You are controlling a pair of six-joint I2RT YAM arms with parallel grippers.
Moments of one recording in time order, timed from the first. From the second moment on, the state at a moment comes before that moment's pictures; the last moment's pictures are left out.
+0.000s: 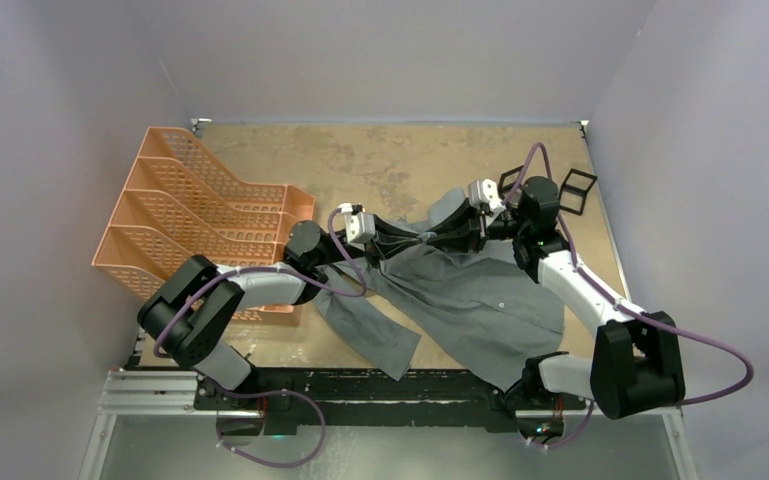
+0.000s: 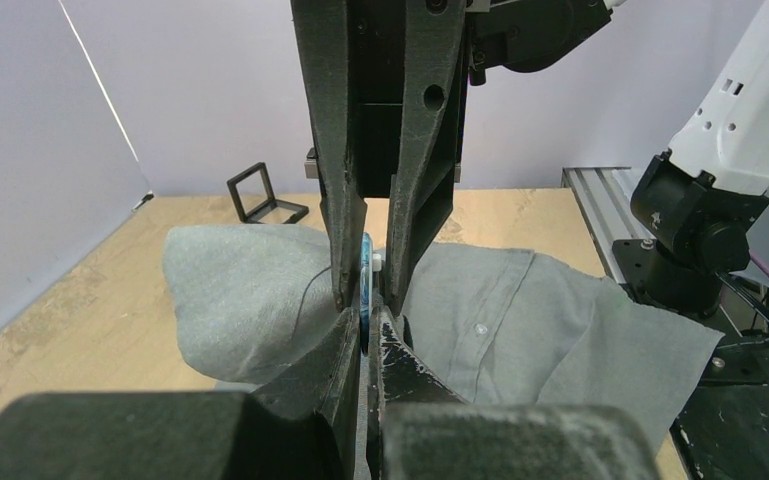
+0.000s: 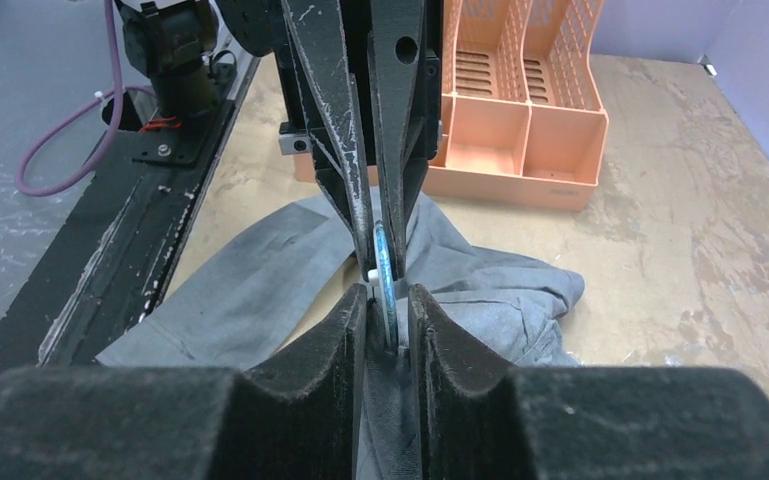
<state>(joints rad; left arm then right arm) -0.68 1.57 0.63 1.27 0.75 -0.12 0.22 1.26 0.73 0.42 -1.39 -0.18</state>
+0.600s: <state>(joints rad) -0.67 1.57 0.63 1.26 0.78 -0.12 0.22 1.30 0.75 0.38 -1.42 -0.18</state>
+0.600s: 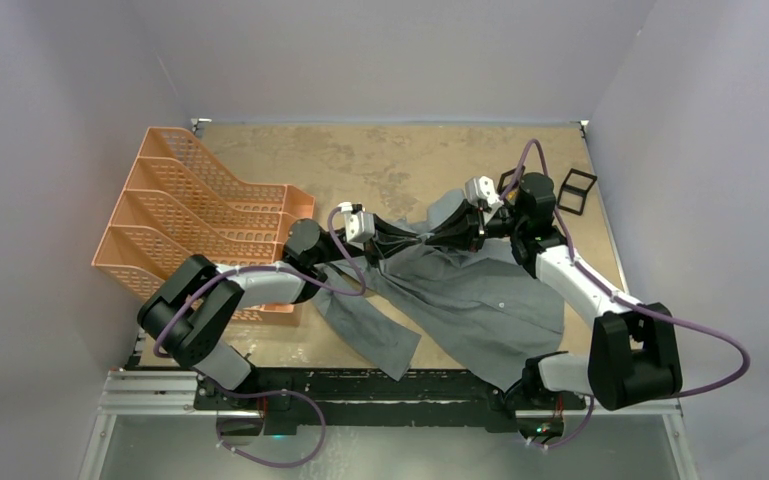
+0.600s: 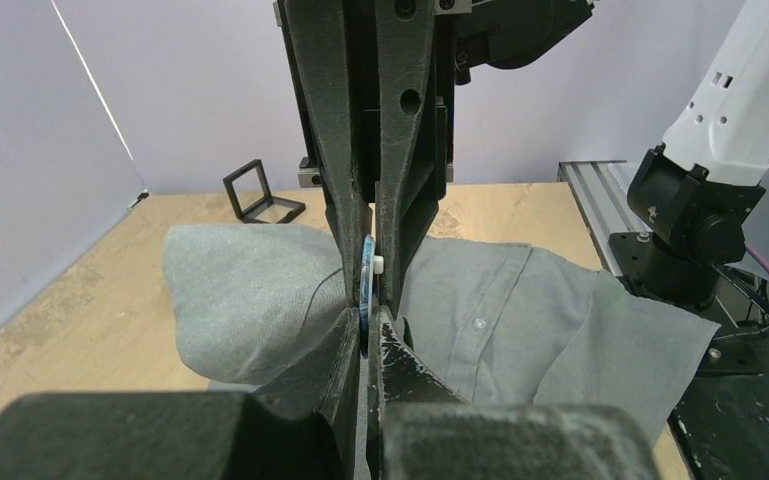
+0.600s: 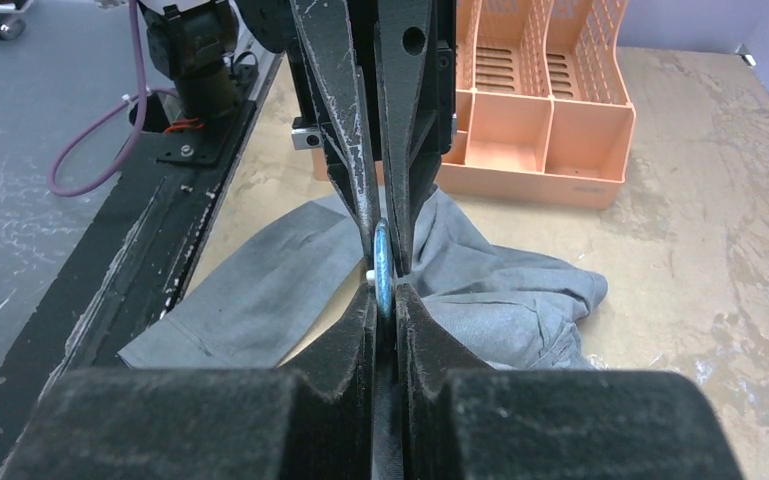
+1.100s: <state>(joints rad) -0.68 1.58 0.68 1.19 0.77 -0.07 0.20 1.32 0.76 0.40 -1.42 -0.14</state>
